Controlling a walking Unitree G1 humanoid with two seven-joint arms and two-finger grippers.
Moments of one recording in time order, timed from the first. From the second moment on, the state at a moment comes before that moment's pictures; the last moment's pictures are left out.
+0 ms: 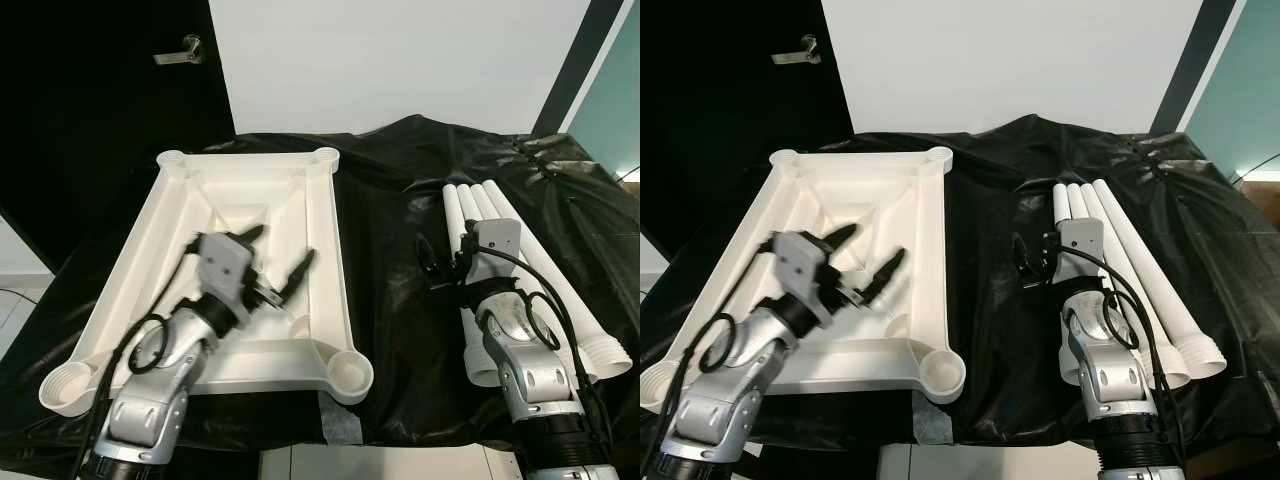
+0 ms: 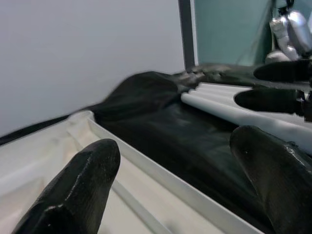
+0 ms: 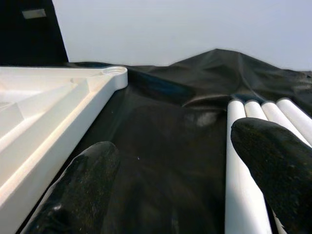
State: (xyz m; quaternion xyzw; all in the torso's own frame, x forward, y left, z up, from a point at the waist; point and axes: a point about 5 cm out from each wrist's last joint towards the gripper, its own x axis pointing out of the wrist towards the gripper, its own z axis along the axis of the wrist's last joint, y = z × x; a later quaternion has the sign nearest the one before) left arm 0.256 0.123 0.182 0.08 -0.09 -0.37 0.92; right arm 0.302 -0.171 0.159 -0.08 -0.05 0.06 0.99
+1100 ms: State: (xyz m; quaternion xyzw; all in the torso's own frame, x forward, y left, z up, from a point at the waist) left arm 0.235 0.125 0.186 0.11 -0.04 -0.47 0.88; right arm 0.298 -0.186 0.144 0.04 0.21 -0.01 0.98
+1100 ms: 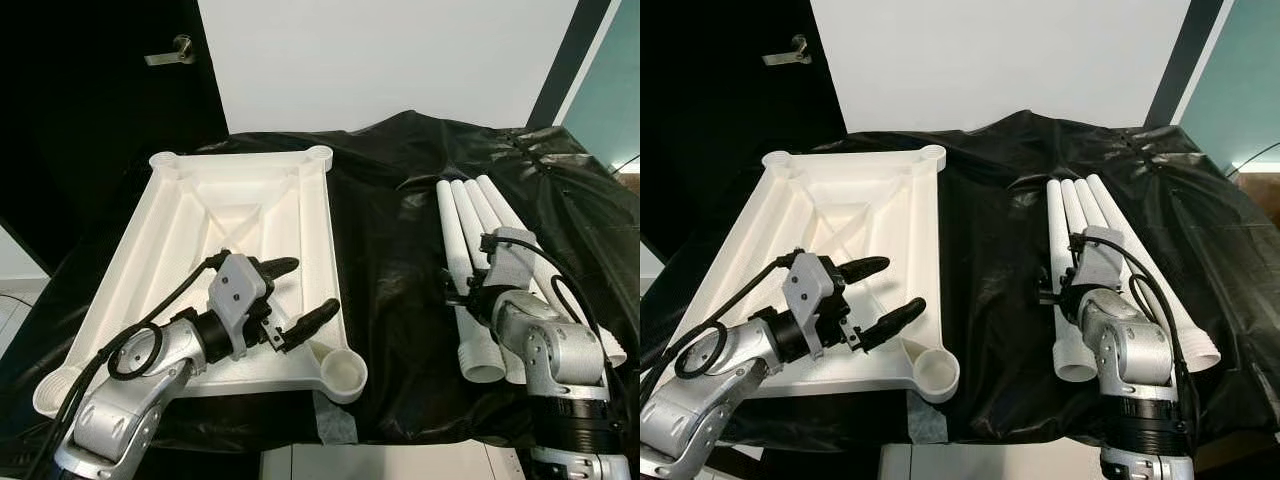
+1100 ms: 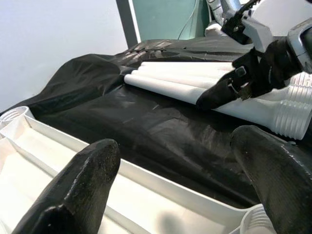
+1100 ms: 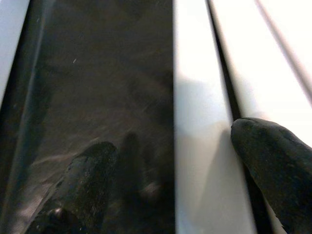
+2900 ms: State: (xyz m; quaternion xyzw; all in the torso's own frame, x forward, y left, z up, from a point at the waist) left arm 0.239 0.120 0.194 0.11 -0.06 -0.47 0.87; right arm 0.321 -0.166 0.159 0.04 0.27 0.05 0.96
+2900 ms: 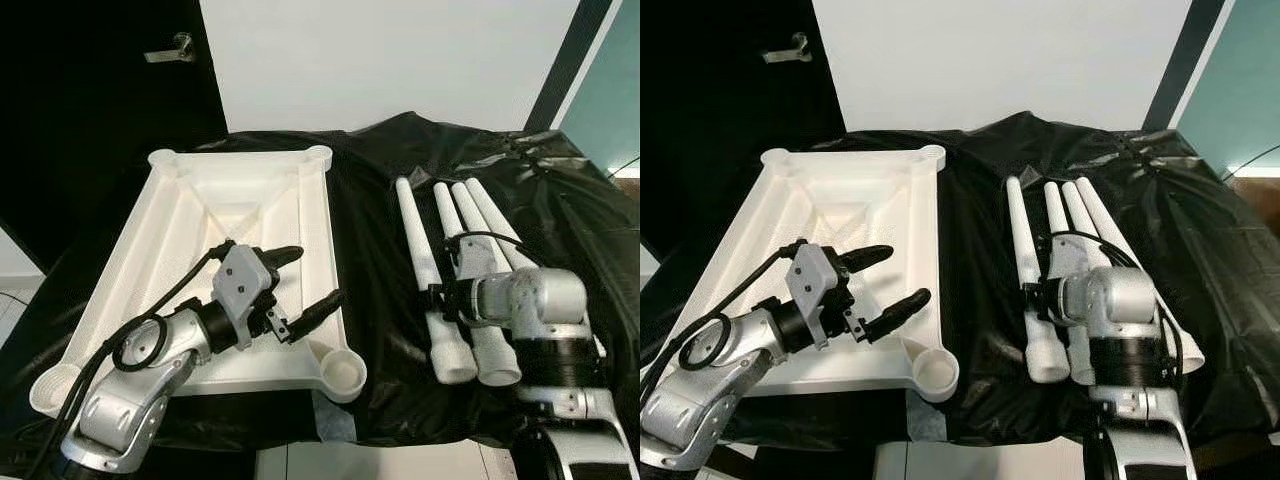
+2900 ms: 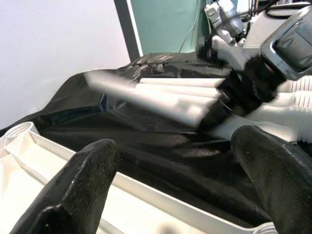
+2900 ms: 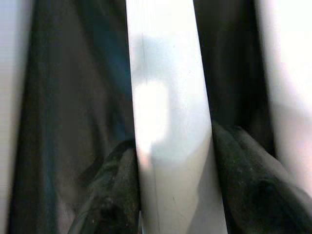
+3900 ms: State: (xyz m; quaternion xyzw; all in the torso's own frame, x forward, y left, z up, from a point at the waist) left arm 0.303 0.106 0.233 -0.10 -0.08 -0.41 0.90; right arm 0.305 -0.113 0.200 -0.04 -0.12 0.25 0.96
